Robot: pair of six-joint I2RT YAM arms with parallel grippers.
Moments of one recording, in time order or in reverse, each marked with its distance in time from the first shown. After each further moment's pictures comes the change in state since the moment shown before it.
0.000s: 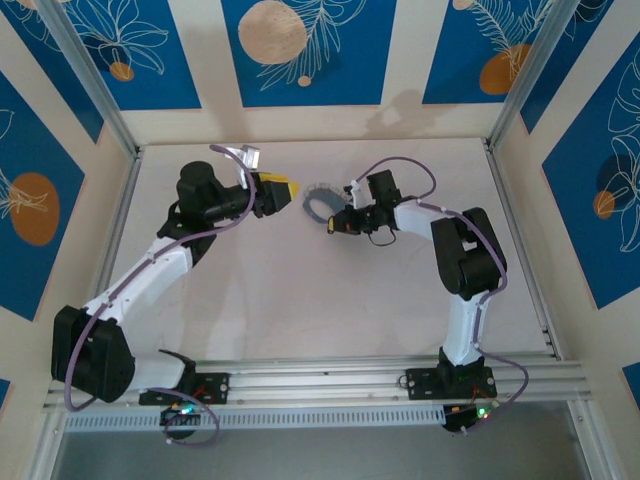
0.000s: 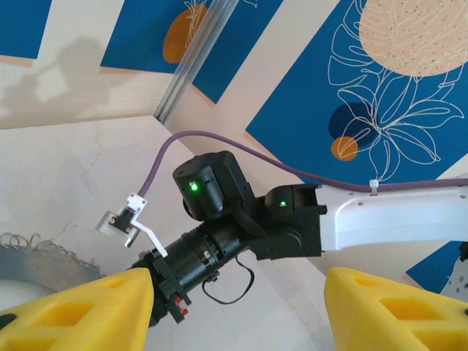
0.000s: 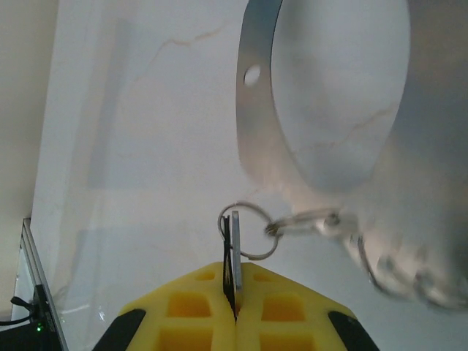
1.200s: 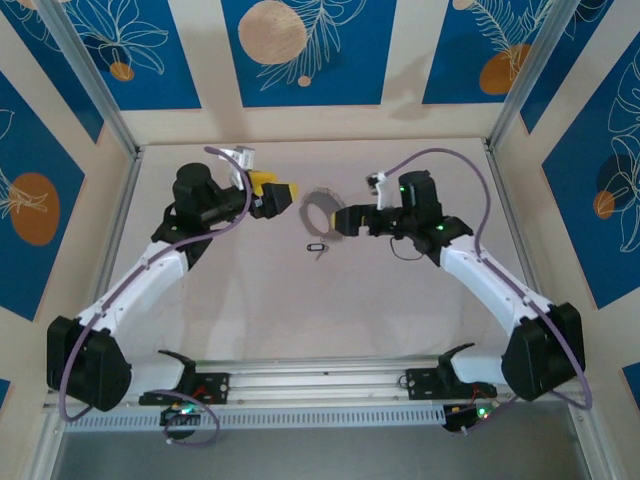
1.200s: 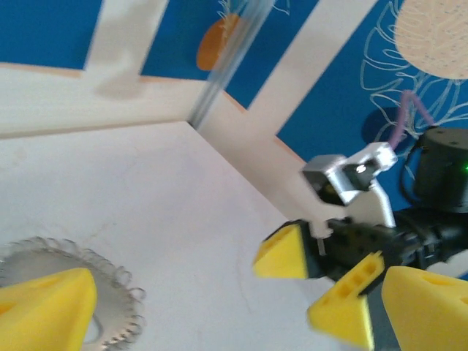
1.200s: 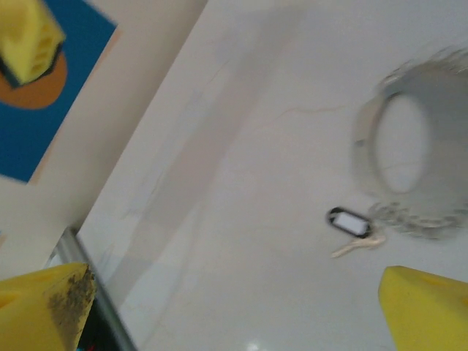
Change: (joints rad) left arm 0.002 -0.066 -0.004 -0.090 -0.134 0.079; right arm 0.027 -0.703 -0.222 -0.111 0.174 0.044
